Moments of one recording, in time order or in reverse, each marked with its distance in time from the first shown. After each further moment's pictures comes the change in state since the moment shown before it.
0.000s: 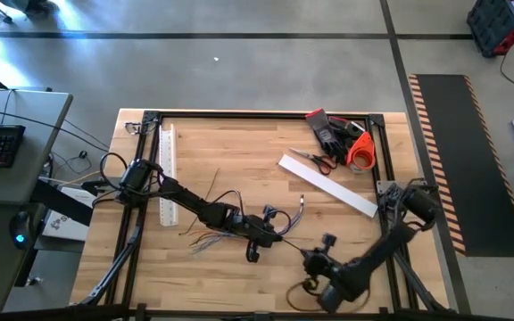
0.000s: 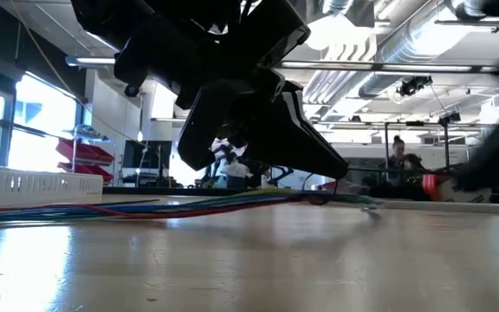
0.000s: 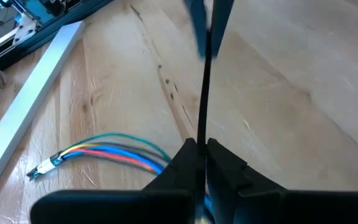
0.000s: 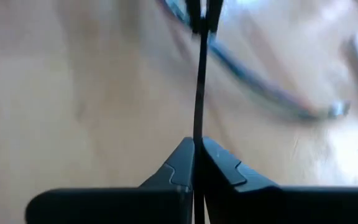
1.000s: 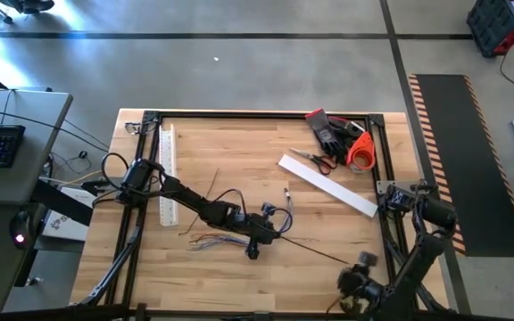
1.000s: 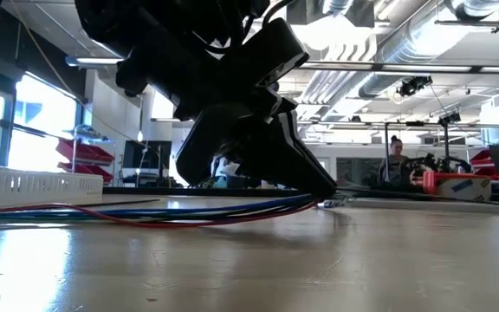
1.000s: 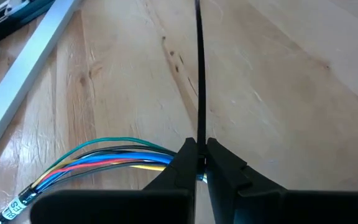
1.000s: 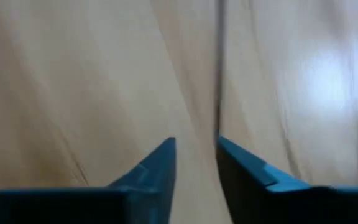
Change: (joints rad) left arm 0.015 0.013 -0.003 -0.037 -0.002 -0.029; right arm 0.232 -0.003 0.197 -0.472 -0.380 0.292
